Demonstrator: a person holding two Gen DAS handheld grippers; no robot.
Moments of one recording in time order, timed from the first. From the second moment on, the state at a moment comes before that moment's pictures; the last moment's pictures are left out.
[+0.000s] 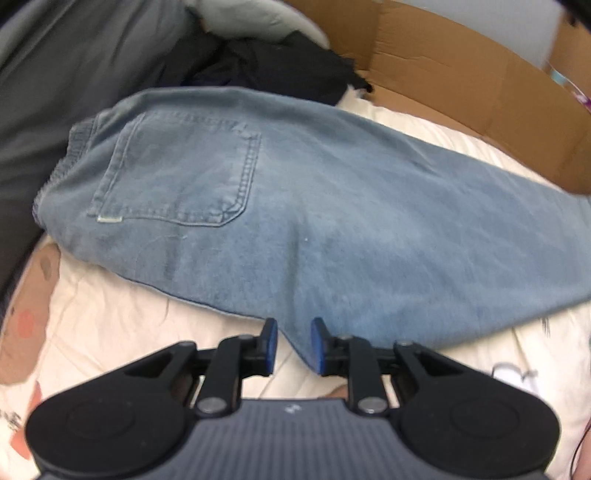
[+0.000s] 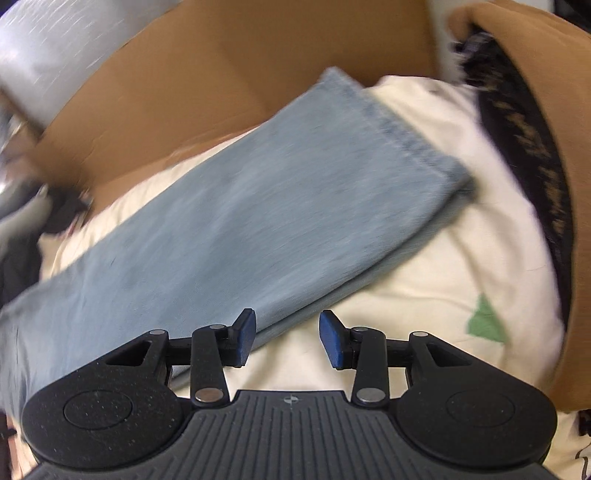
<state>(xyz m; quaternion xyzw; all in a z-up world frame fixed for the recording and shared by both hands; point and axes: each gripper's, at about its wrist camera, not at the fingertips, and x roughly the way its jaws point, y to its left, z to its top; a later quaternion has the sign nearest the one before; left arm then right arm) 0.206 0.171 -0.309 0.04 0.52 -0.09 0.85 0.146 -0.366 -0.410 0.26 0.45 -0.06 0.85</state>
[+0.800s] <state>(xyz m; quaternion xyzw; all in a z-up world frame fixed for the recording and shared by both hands) 0.220 0.205 -0.339 -0.12 0.58 -0.03 0.80 0.142 -0.441 -0.443 0.45 0.36 -0.17 0.80</state>
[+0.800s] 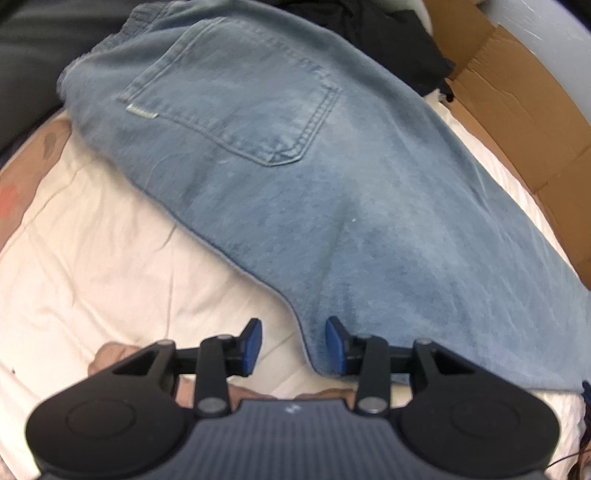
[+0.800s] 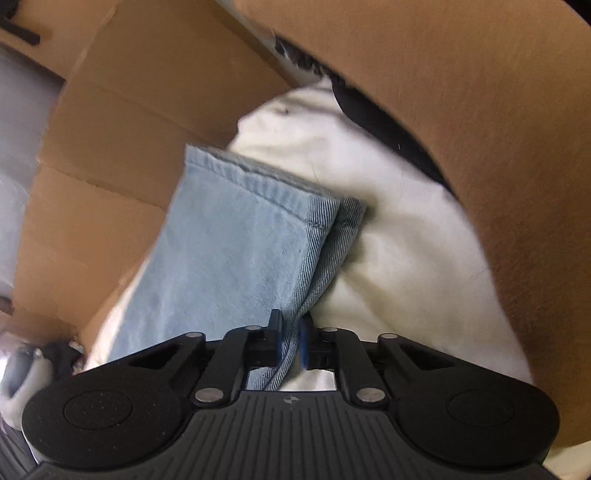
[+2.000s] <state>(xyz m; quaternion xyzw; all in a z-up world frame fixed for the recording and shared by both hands) 0.218 0.232 -0.388 -0.38 0.57 -0.04 0.73 0.145 -0.454 -0.479 0.58 0.25 -0.17 0.76</state>
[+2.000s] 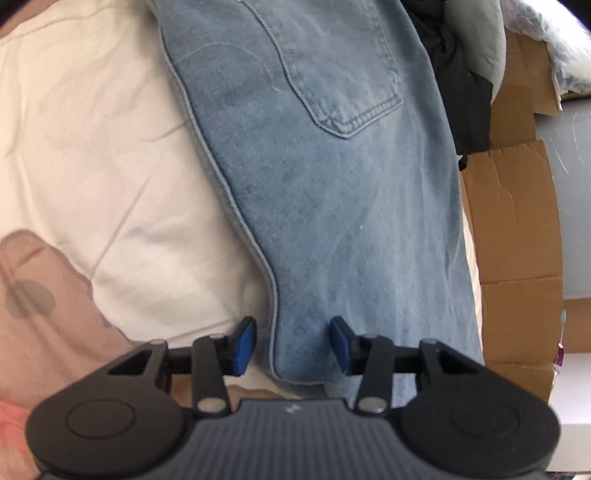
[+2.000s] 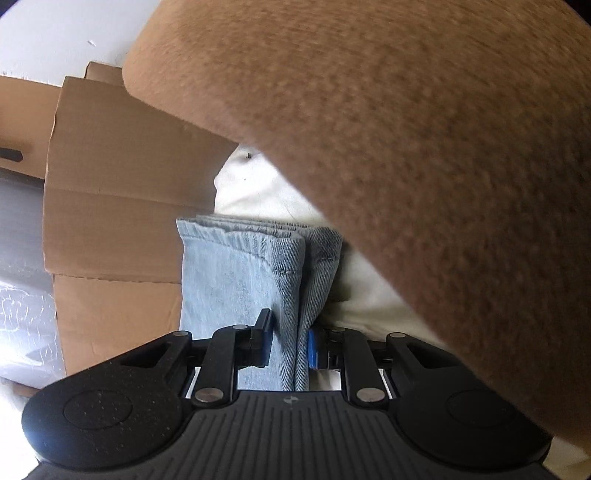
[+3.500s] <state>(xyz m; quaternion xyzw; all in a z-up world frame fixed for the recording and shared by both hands) 0.236 0.209 -0.259 -0.18 0.63 -0.05 0.76 0.096 -0.431 -0.376 0.62 0.26 -0.16 0.73</state>
